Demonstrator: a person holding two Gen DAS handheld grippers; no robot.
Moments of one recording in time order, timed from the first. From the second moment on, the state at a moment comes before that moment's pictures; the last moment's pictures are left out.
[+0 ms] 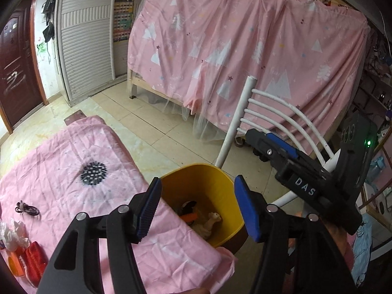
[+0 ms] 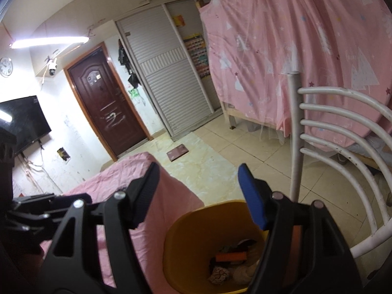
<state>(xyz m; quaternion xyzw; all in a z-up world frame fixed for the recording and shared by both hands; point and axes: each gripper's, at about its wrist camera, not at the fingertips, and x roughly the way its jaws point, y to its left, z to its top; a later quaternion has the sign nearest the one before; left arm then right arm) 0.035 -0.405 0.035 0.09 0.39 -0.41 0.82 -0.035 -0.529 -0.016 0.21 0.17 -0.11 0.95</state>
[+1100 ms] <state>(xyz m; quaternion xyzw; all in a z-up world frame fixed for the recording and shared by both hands) 0.119 -0.121 0.061 0.00 0.36 -0.16 0.92 0.062 -0.286 -0.018 0.07 0.27 0.12 0.95</state>
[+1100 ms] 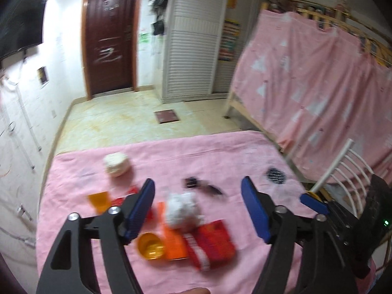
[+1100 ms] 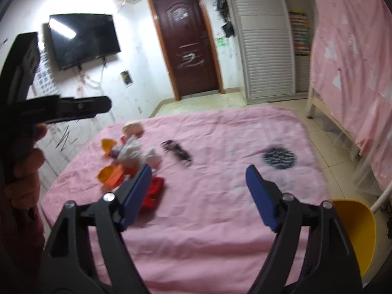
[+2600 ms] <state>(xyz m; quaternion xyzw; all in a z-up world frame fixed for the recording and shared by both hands) 0.119 -0.068 -0.041 0.04 0.44 -0.18 0.88 0.103 -0.215 -0.044 0.00 0.35 0.16 0.92</state>
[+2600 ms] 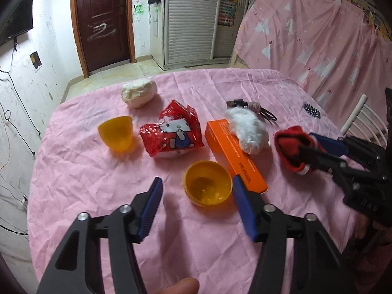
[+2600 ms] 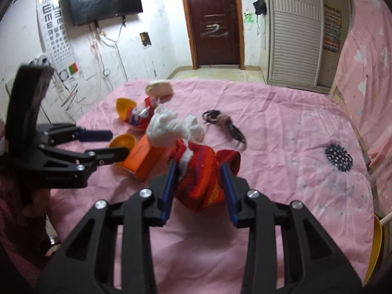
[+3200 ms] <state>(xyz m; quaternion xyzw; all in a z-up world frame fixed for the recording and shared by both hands) 0.114 -0.065 -0.003 0.03 0.40 -0.14 0.91 0.090 -0.249 -0.039 0.03 0.31 0.15 0.94</state>
